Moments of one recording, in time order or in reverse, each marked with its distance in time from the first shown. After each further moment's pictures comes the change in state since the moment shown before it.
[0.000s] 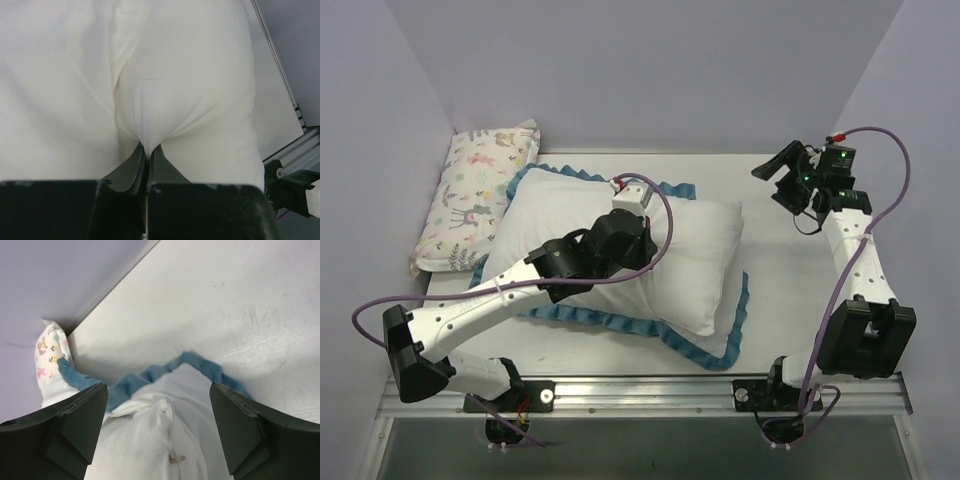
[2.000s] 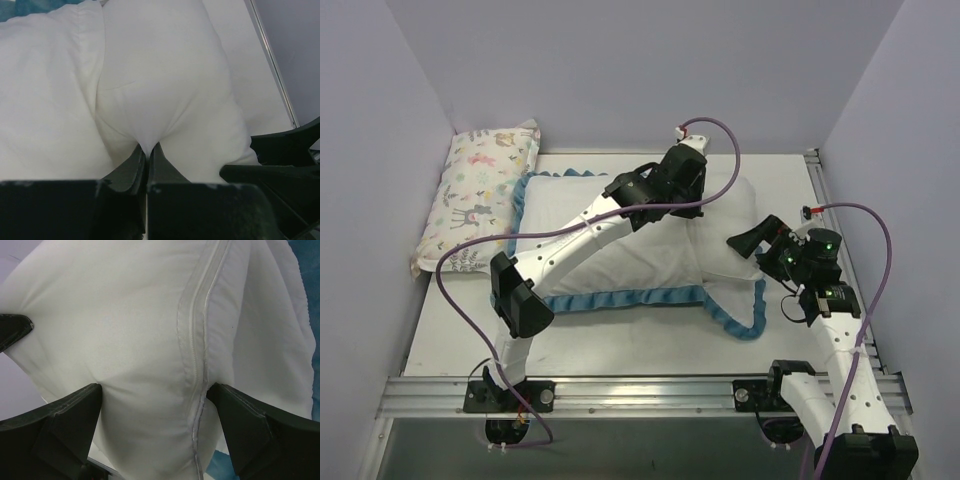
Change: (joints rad) left arm 0.111 0.652 0.829 -0.257 0.150 0.093; right arm 0.090 -0.663 -0.636 0.105 -0.094 -0.029
